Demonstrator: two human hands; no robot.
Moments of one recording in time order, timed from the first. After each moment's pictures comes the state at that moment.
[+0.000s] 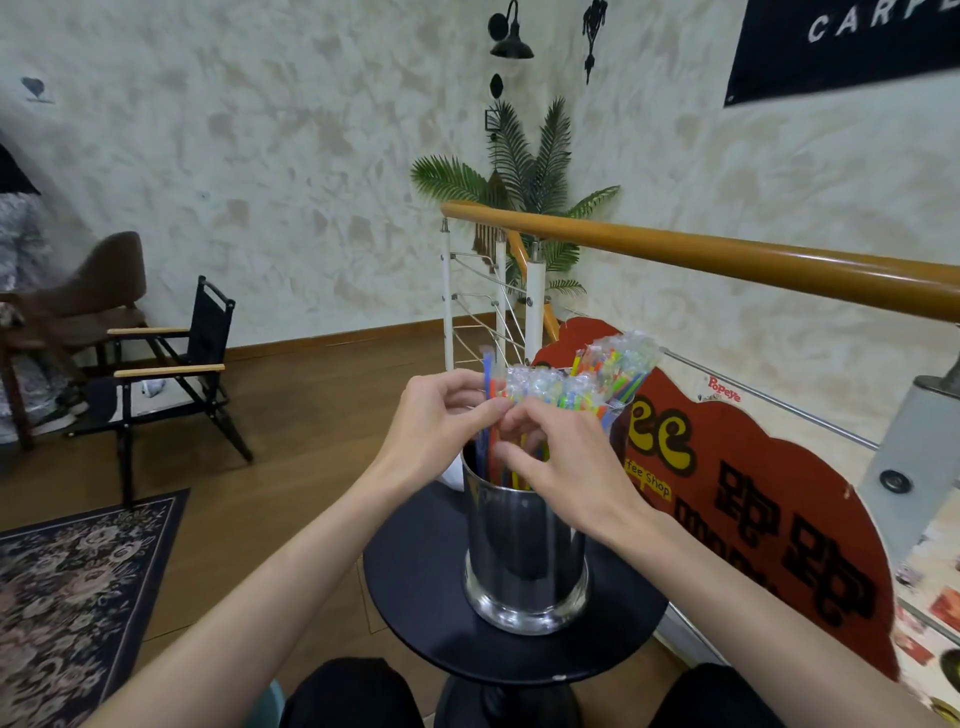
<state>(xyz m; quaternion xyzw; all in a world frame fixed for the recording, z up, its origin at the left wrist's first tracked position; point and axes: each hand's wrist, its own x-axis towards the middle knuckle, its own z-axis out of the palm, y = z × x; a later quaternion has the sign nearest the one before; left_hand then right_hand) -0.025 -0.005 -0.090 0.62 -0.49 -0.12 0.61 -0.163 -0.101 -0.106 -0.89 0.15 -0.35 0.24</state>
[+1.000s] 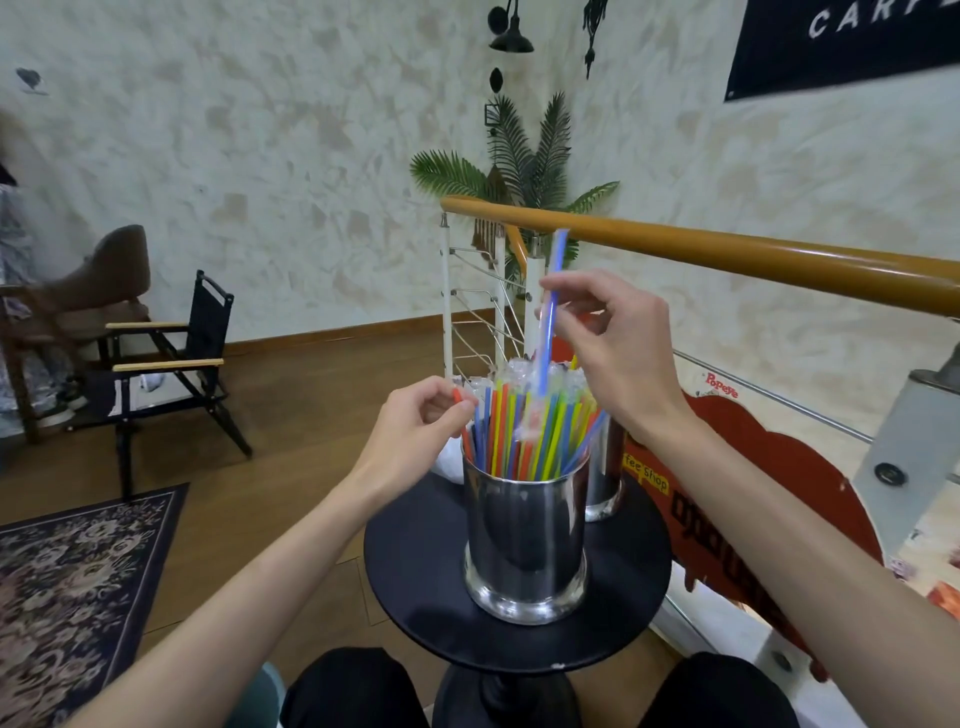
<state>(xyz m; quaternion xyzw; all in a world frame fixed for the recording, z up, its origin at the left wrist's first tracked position) -0.016 0.016 -0.100 0.68 -0.46 -0.07 0.56 -0.166 -0.124 -0.032 -0.80 0.08 -0.55 0.21</state>
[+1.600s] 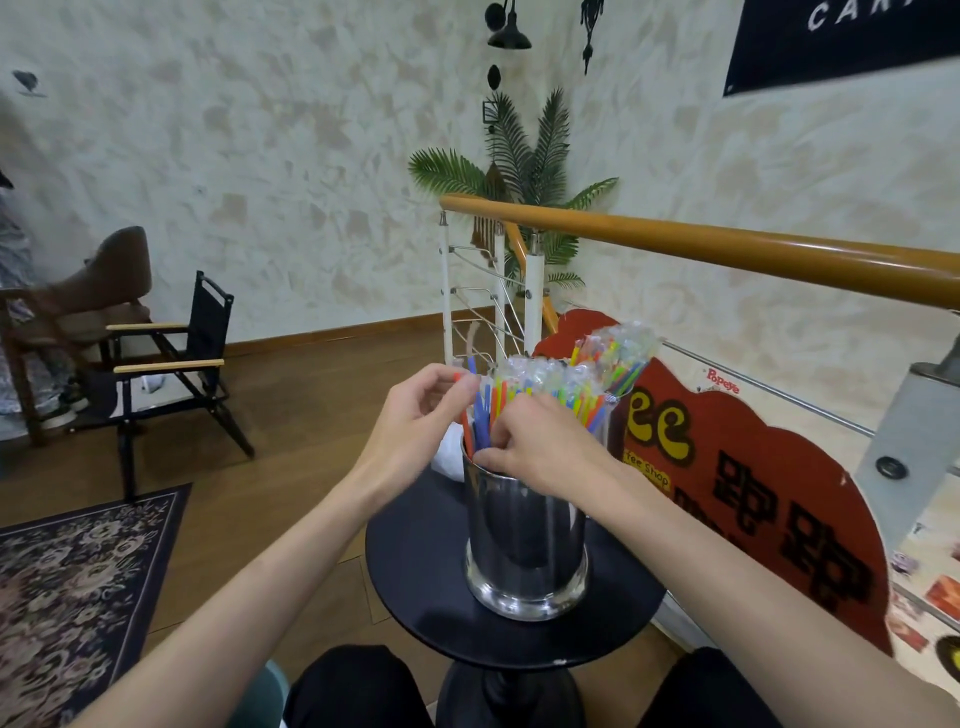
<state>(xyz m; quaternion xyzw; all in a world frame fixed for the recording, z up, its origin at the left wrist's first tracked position) -0.025 0.016 -0.096 0.62 -0.47 -0.09 0.62 -0.144 -0.085 -0.076 -0.95 0.22 -0.13 0.14</state>
